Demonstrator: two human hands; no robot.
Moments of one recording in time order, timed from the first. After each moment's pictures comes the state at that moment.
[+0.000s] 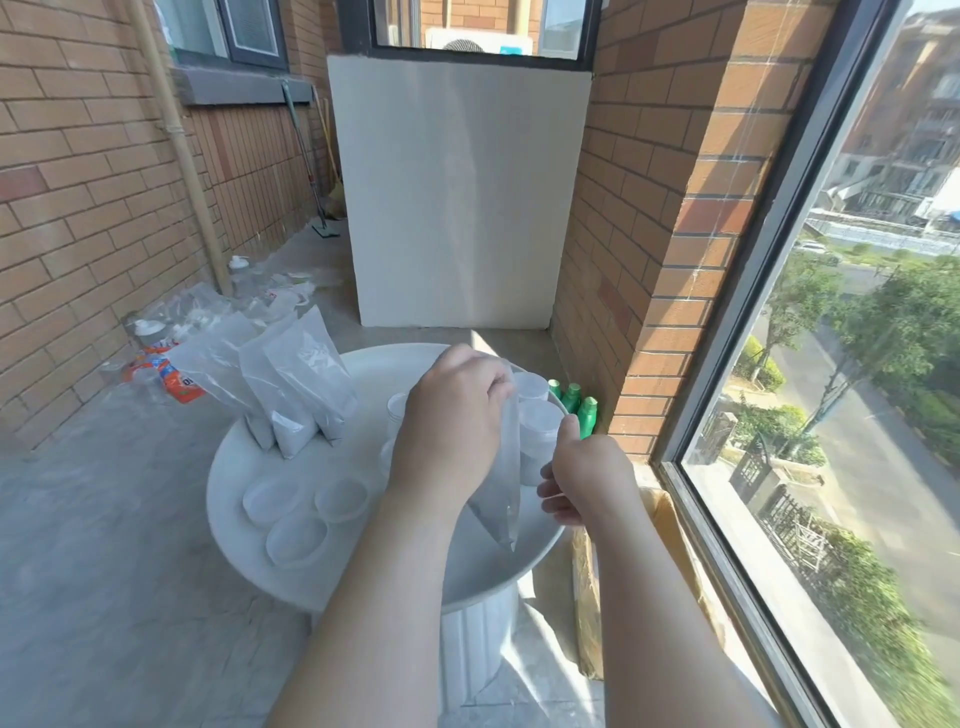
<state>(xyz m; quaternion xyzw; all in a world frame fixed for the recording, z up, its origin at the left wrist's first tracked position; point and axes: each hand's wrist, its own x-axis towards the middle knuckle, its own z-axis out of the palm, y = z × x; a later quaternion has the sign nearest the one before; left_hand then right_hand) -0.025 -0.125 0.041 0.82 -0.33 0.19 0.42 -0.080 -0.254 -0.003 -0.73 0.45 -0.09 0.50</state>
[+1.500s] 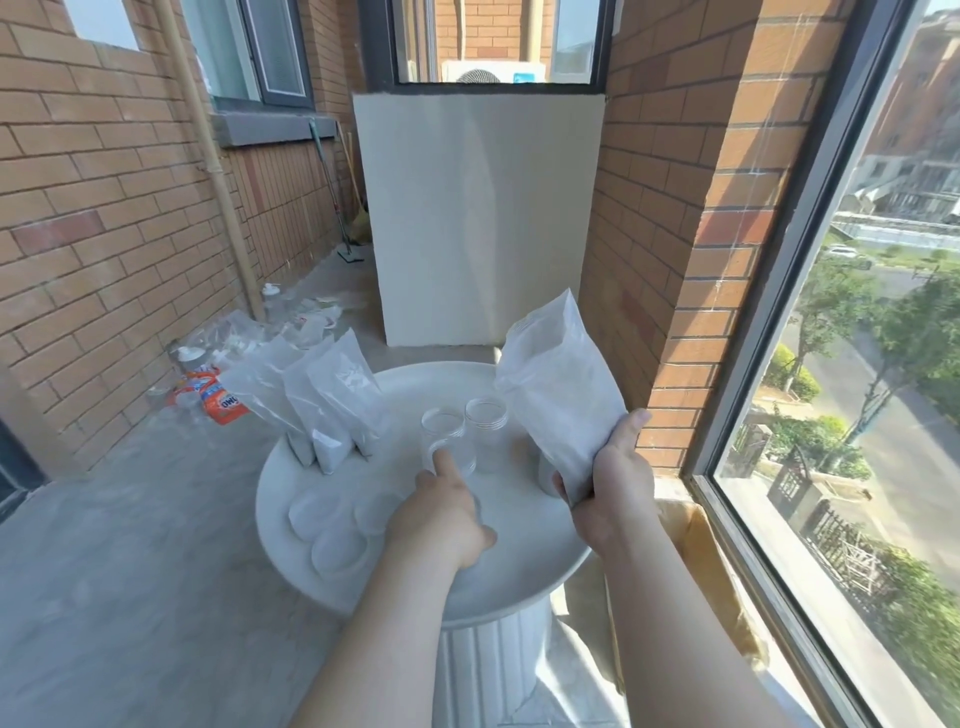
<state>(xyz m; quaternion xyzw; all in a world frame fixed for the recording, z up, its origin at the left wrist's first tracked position) -0.021 -0.087 -0.008 0.96 -0.16 -0.16 0.15 -0.078 -0.232 0.001 -0.38 0.36 -0.26 0.81</state>
